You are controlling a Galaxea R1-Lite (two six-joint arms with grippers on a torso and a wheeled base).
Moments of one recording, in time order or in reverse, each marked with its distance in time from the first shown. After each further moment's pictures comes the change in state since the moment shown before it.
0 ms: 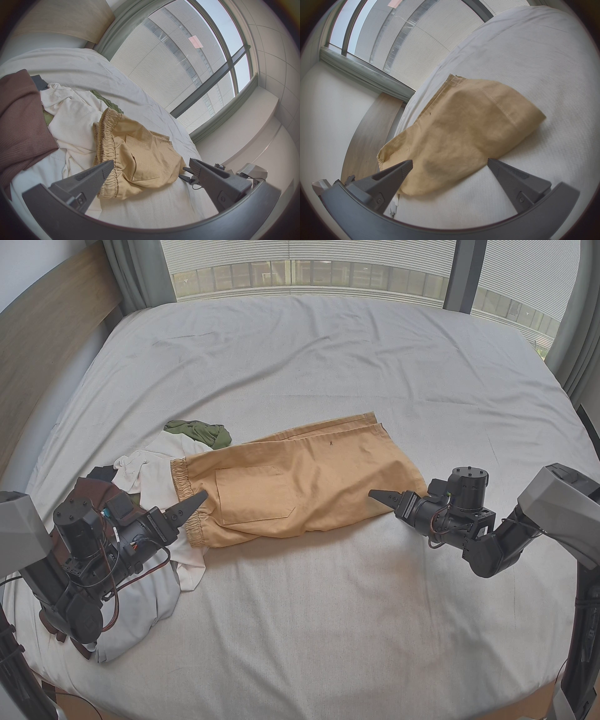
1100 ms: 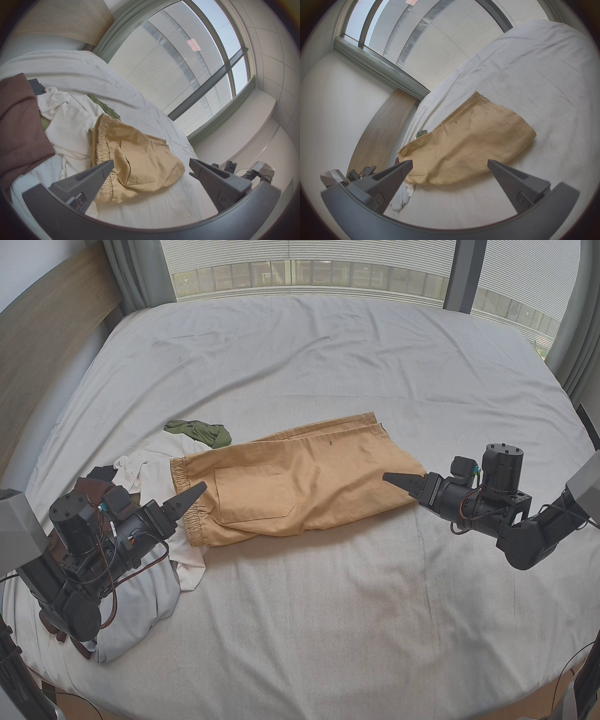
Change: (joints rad) left arm -0.002 -0.023 -0.013 0.000 -0.003 -0.013; right arm -0.004 -0.252 0.140 0.057 0.074 -0.099
